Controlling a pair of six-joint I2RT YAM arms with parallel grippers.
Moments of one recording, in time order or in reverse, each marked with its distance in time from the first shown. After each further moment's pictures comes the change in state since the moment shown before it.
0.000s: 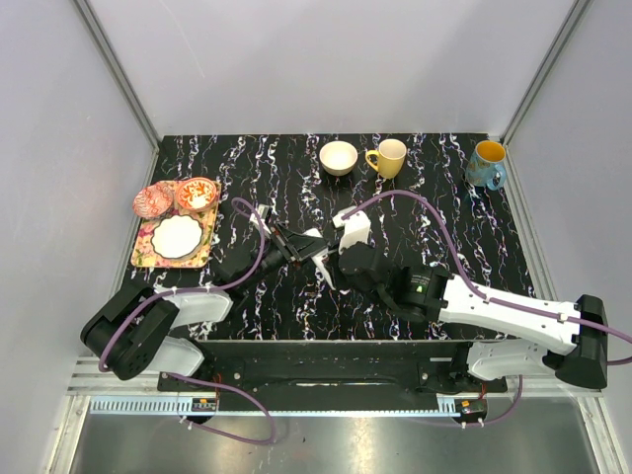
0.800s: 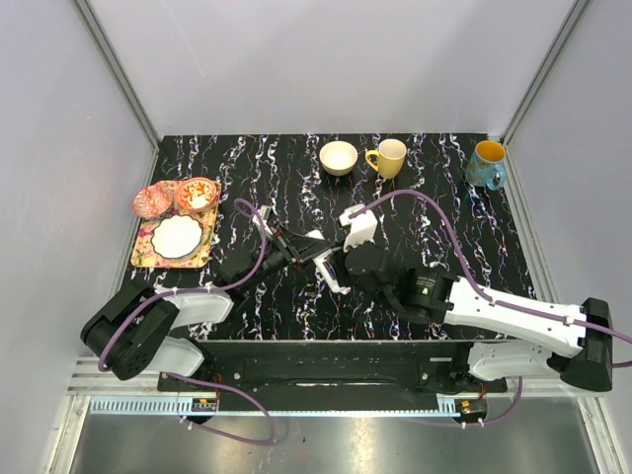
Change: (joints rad) left arm -0.019 0.000 0.000 0.015 -0.002 -0.023; right arm 0.000 -0.027 -0.025 0.068 0.036 -0.023
